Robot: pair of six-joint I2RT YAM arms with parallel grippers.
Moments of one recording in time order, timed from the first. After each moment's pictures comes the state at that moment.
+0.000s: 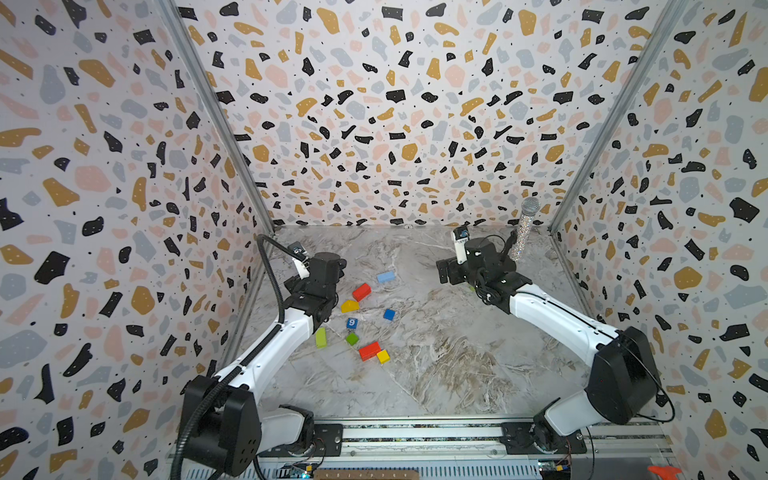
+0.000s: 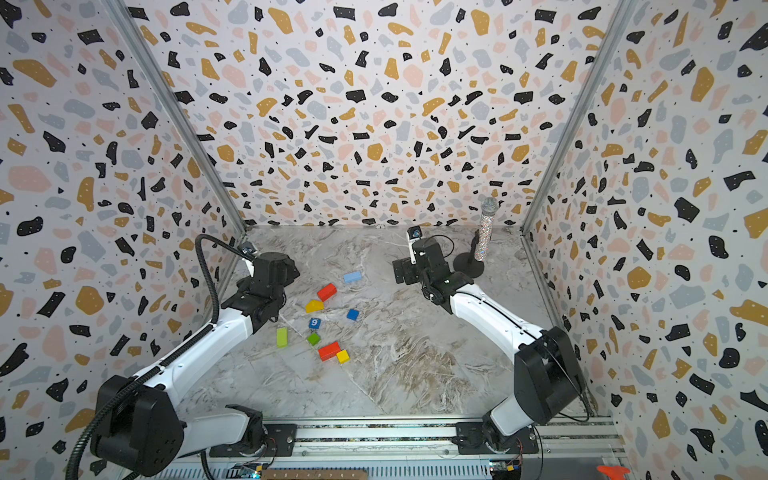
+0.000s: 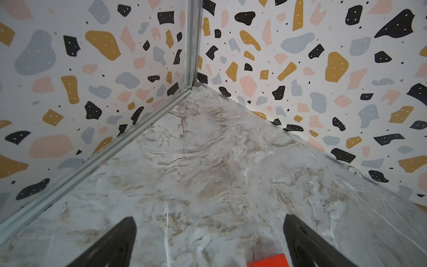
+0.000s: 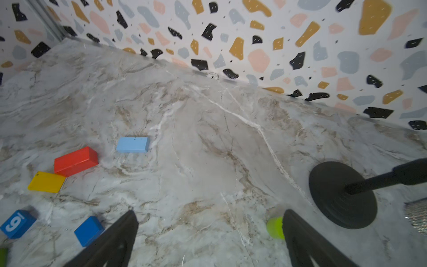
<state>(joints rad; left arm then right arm) -0.28 1.28 0.90 -0.20 -0.67 -0.61 0.58 1.57 1.22 -0.24 0.16 0.09</state>
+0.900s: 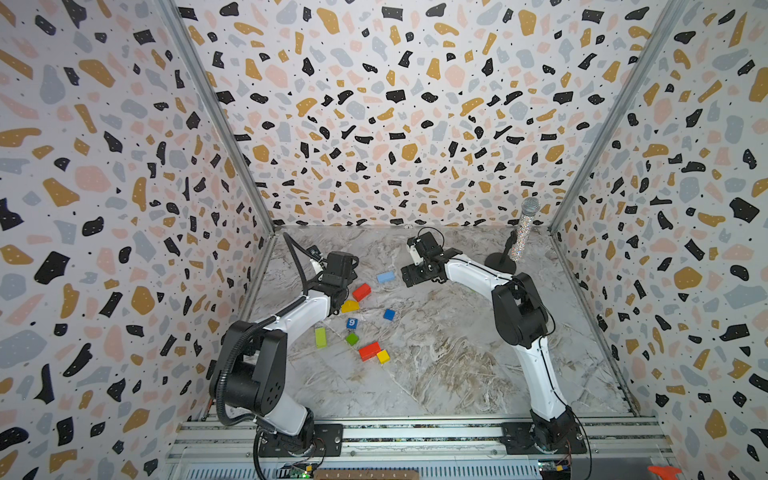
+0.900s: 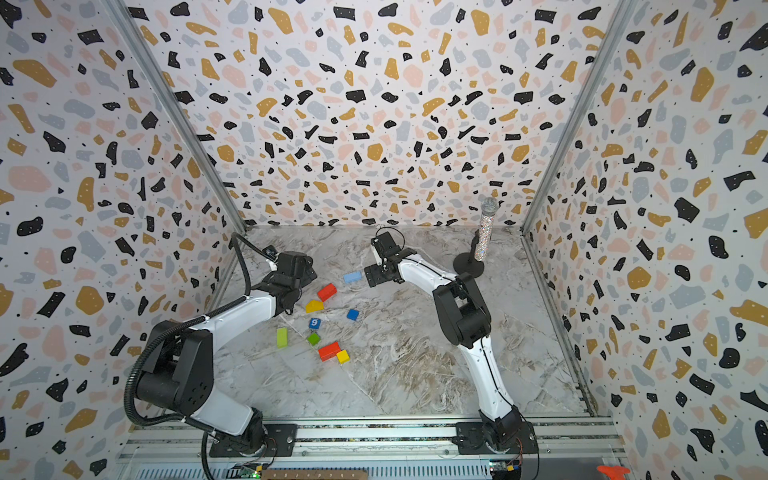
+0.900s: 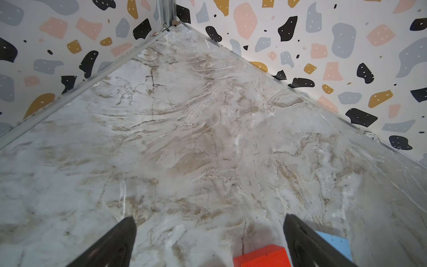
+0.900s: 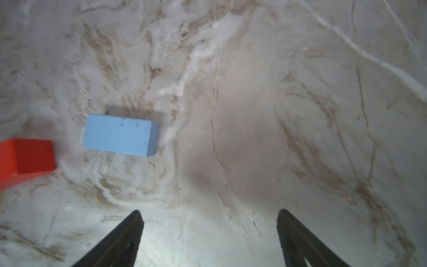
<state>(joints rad) -0.27 1.57 0.94 -0.10 -0.53 -0.67 0.61 2.32 1.92 -0.54 -0.05 0.12</state>
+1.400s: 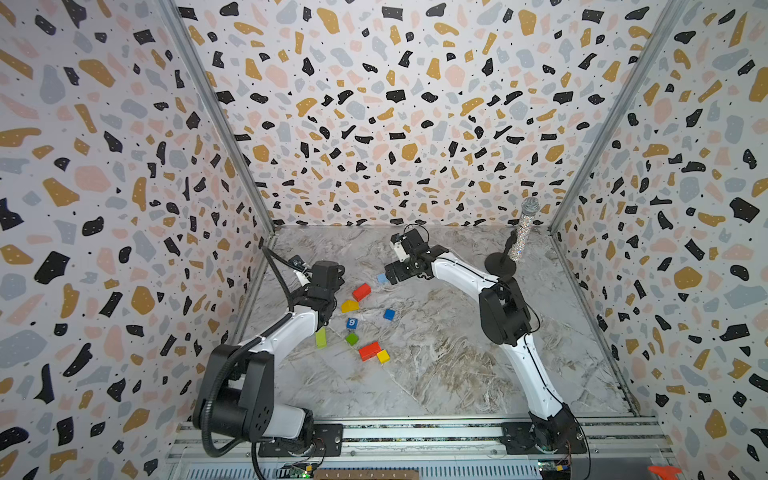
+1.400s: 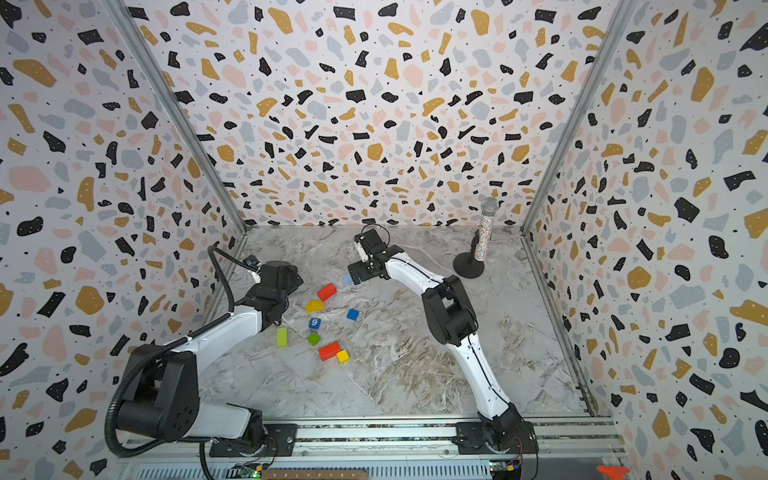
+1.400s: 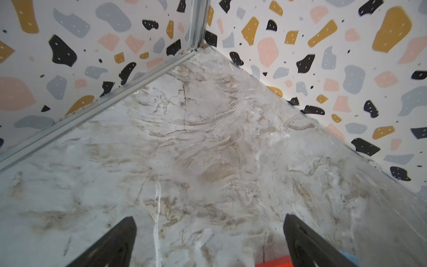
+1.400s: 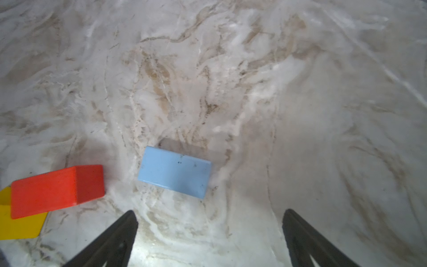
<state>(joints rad) -0.21 1.38 0.78 -0.04 -0.56 -0.69 0.68 2.44 2.12 -0.58 -0.08 0.09</state>
